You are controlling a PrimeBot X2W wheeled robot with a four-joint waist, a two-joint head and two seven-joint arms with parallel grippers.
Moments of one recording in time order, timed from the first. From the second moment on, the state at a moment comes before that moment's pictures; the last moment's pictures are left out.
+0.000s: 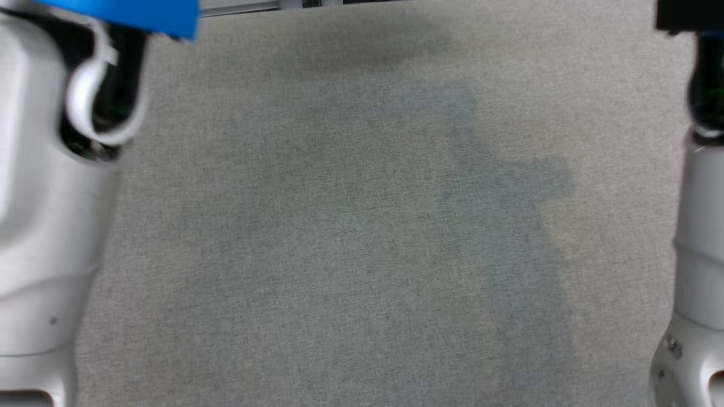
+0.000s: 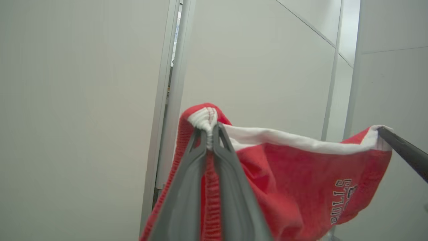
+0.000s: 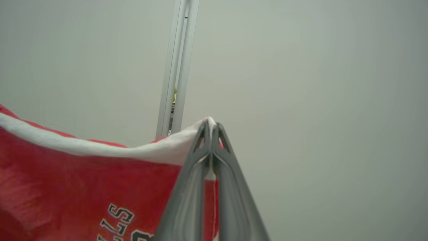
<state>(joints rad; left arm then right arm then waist) -1.07 0.36 -0.41 0.14 -0.69 -0.07 -0.05 -0.99 -0.11 -0.06 0.12 0.10 0.13 -0.12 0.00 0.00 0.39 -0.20</state>
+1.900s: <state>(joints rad) -0.34 0.20 -0.55 0.15 -0.82 0.07 -0.11 -0.55 -0.22 0.03 0.29 0.26 0.13 0.12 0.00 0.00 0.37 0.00</state>
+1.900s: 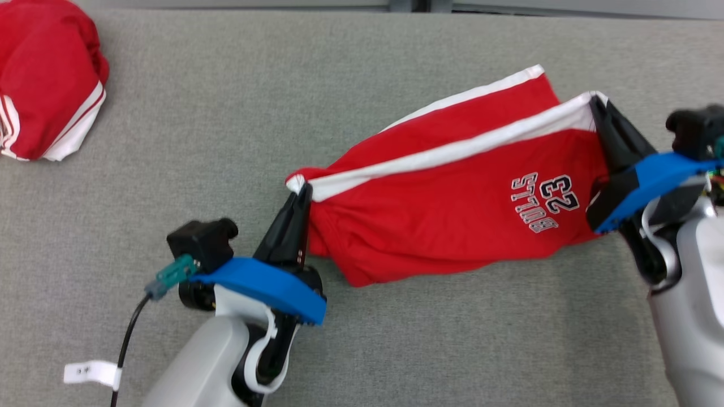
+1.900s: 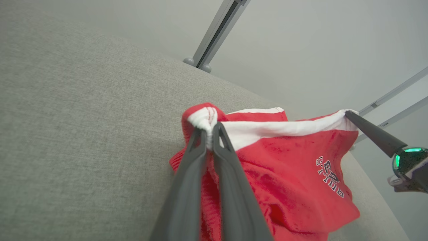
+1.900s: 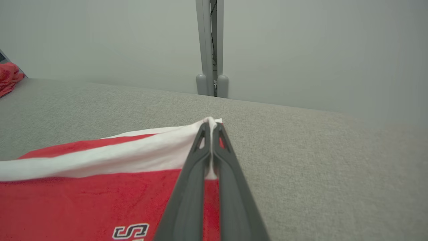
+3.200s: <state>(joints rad) -0.43 0.23 -0.63 0.23 -0.74 0.09 -0.09 -0.98 -0.28 0.13 1.08 0.17 0.13 -0.11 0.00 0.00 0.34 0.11</state>
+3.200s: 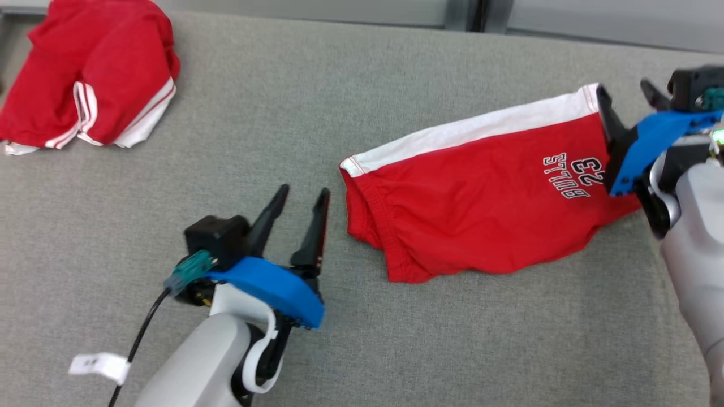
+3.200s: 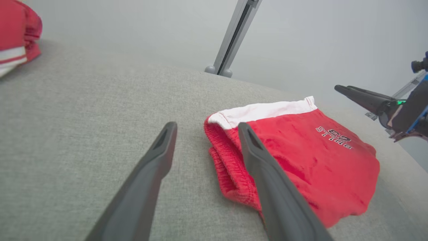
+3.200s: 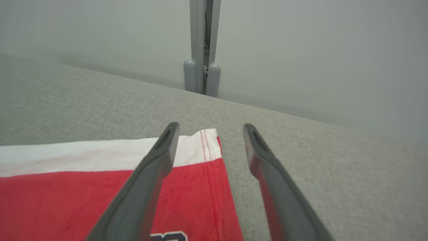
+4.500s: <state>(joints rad) -0.20 0.34 -0.41 0.15 -0.70 0.21 -0.26 -0.68 -0.30 0.26 0.99 0.52 0.13 -0.03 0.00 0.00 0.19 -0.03</state>
